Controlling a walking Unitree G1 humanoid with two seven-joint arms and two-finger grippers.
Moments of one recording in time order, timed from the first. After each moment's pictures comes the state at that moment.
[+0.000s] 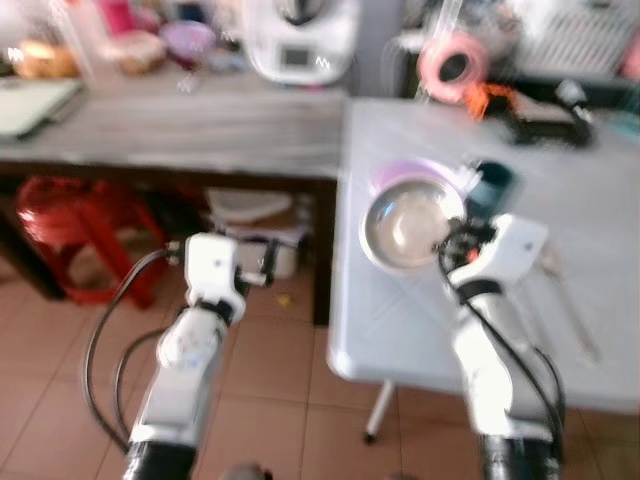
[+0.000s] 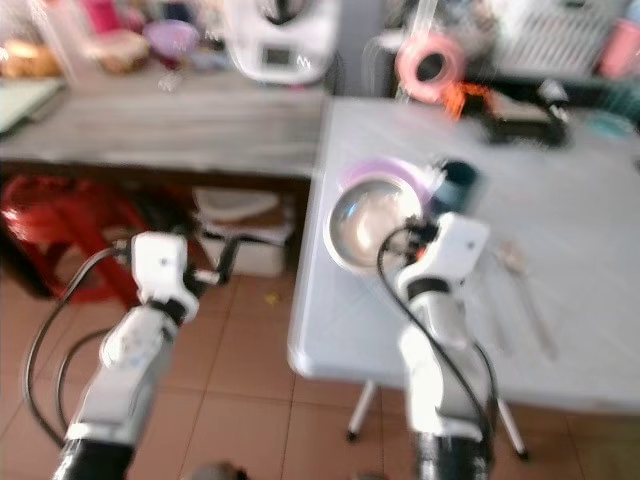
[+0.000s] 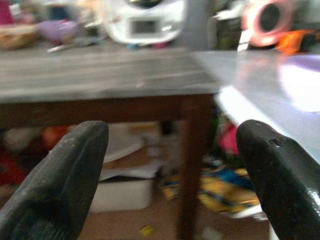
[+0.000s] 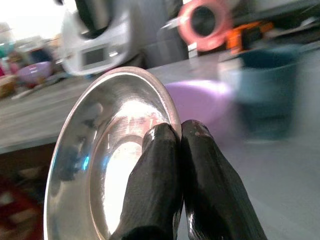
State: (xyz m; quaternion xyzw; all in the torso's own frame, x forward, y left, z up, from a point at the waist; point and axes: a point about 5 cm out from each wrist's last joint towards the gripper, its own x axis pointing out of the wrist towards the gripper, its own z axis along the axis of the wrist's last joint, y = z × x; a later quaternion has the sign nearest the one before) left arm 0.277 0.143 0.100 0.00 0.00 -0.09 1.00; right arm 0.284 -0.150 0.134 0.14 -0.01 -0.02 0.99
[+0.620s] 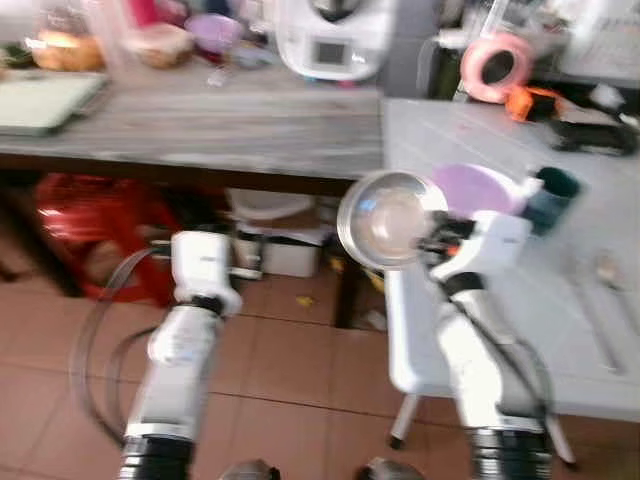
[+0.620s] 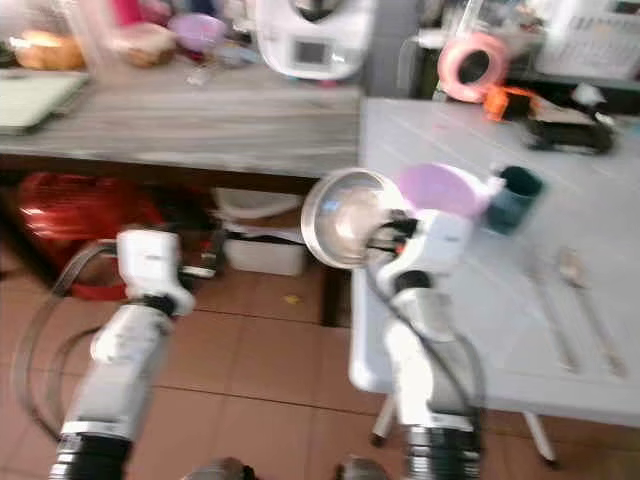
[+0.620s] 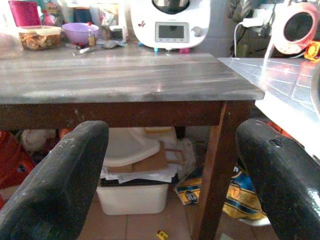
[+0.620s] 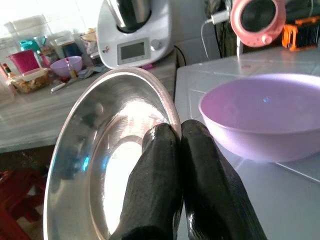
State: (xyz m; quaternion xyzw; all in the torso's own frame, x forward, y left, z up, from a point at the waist) left arm 0.279 0.131 0.102 -0.01 -0.01 -0.11 0.99; right arm 0.285 -0.154 0.134 0.13 -0.01 -0.02 0.99
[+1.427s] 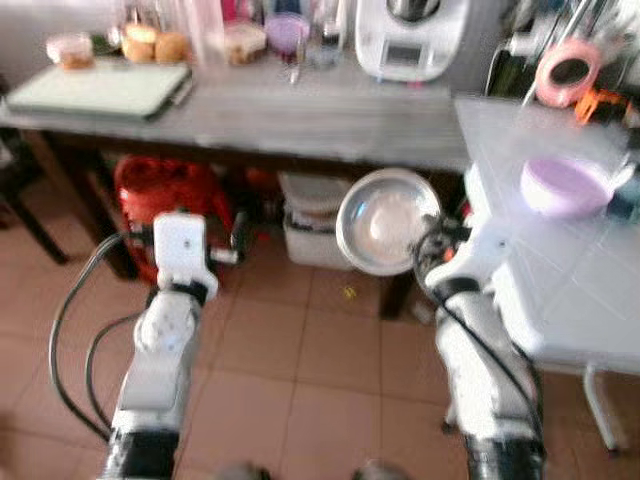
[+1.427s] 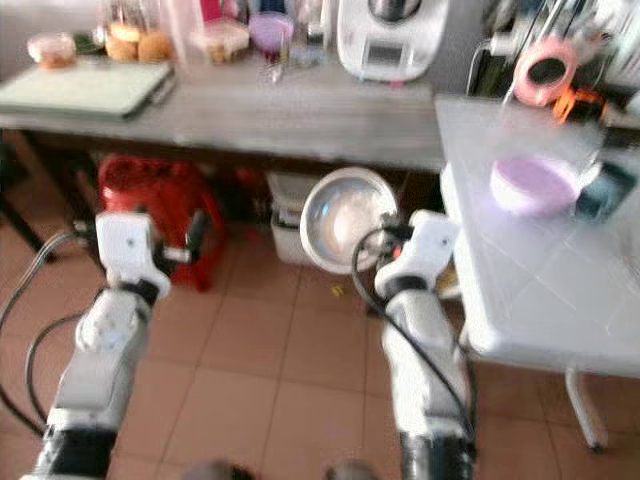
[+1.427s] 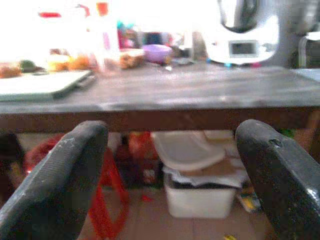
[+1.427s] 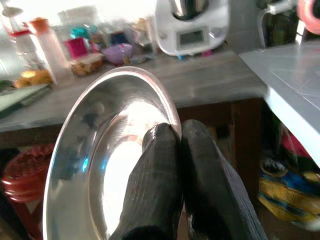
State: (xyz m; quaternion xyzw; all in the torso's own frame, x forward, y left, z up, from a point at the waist) left arm 0.287 0.147 0.124 0.02 -0.05 -0.07 1.00; right arm 0.282 -0.152 0.133 0.12 -0.02 -0.02 0.99
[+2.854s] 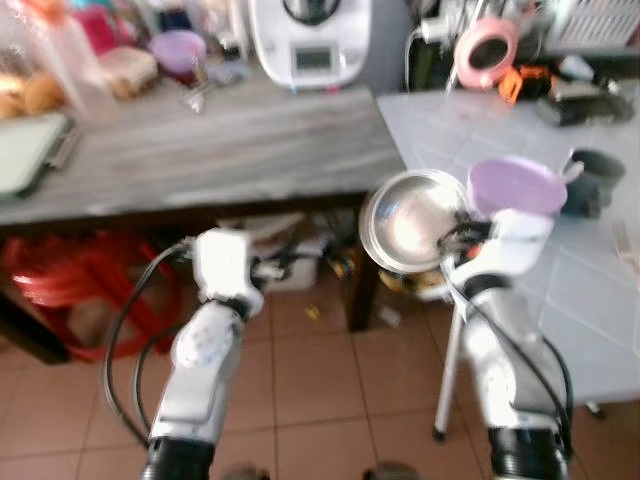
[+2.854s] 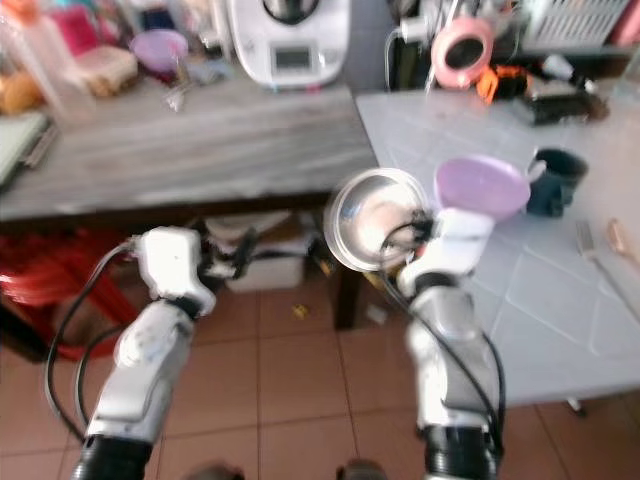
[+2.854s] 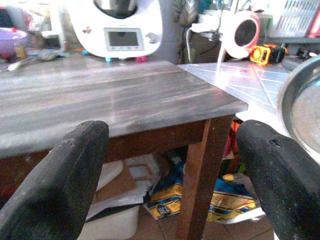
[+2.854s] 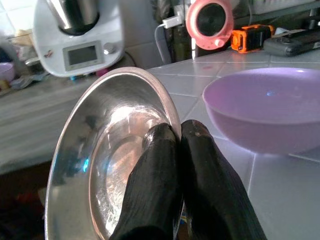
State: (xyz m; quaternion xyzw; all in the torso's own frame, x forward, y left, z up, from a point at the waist) left arm 0.278 0.108 0.110 -0.04 -0.04 -0.15 0.99; right arm 0.286 -0.173 0.135 0.09 -0.02 -0.04 0.99
